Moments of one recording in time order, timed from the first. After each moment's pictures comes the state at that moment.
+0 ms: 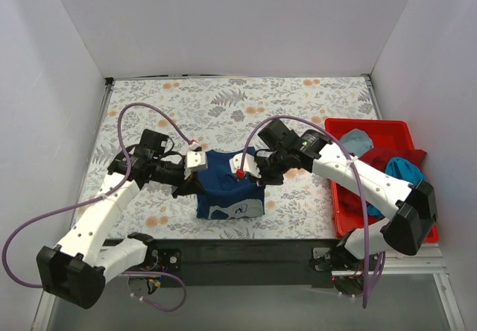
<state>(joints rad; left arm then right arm) -0.36 1.01 0.93 -0.96 0.88 0.79 0.87 1.41 1.27 -0.96 -0.46 -0.87</state>
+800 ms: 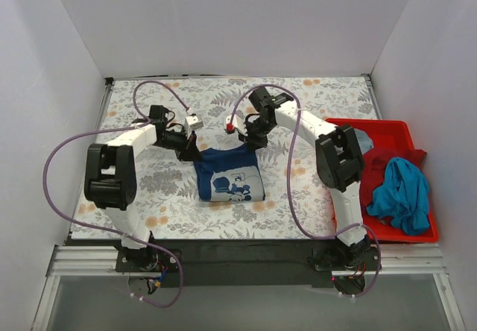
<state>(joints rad) -0.10 1.74 1.16 -0.66 0.96 0.80 0.59 2.09 1.77 -0.95 -0.57 -1.05</state>
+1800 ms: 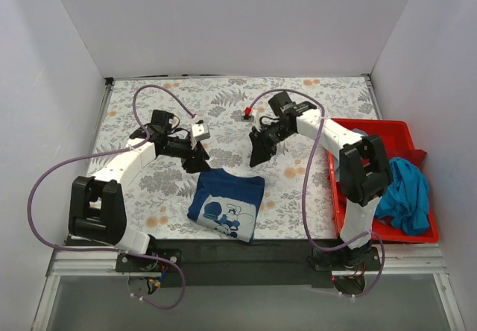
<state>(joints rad) -0.18 1.48 0.99 -0.60 0.96 0.79 0.54 1.86 1.44 -0.84 -0.89 -0.49</state>
